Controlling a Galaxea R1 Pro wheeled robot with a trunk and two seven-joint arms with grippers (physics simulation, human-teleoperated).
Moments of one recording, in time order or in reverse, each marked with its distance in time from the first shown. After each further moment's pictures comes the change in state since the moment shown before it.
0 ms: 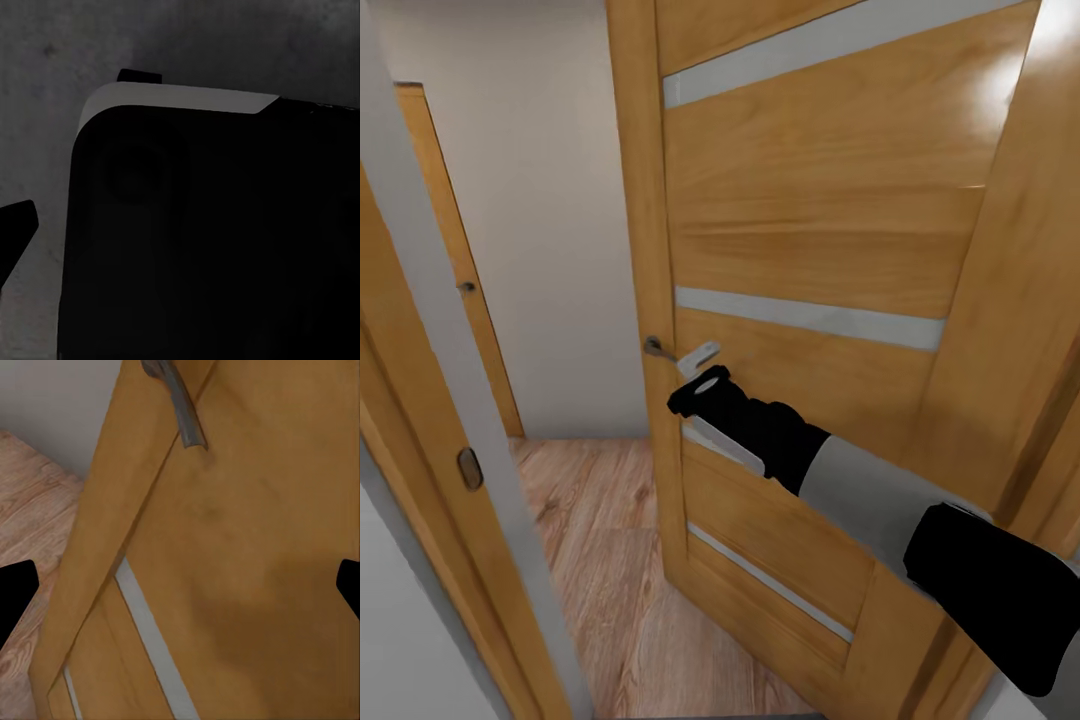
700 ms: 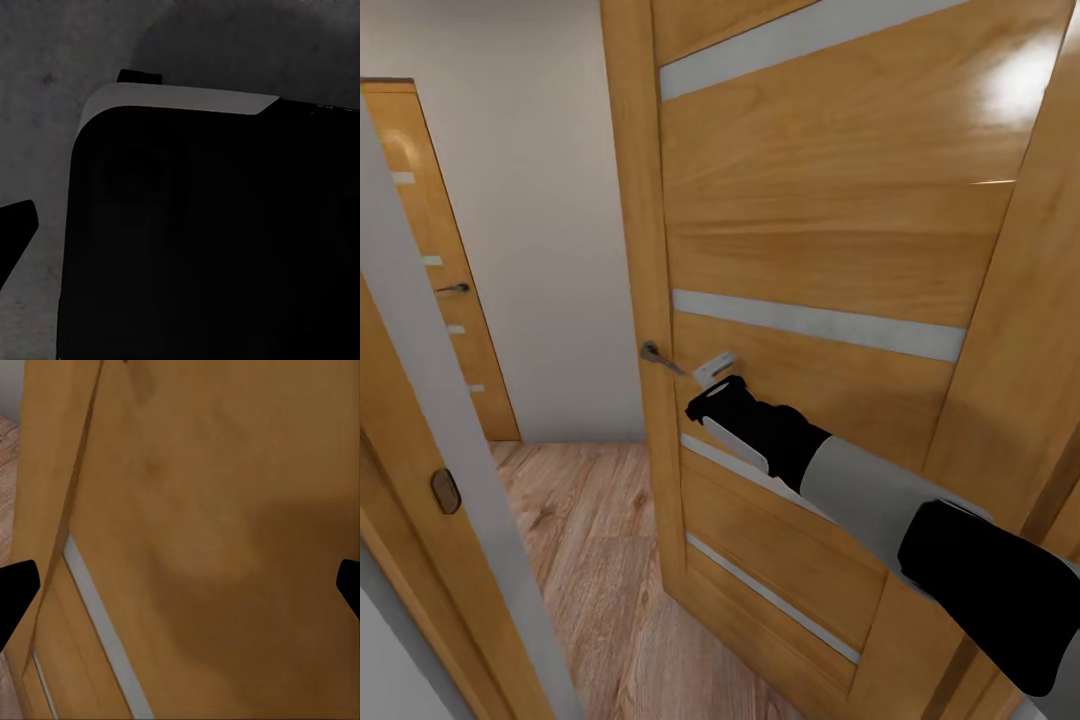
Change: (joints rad) left arm 0.000 -0.001 0.002 -0.001 0.000 -0.001 0.002; right arm -0.001 0.000 0.004 0.124 -0.024 -0.003 0.003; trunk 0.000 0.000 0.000
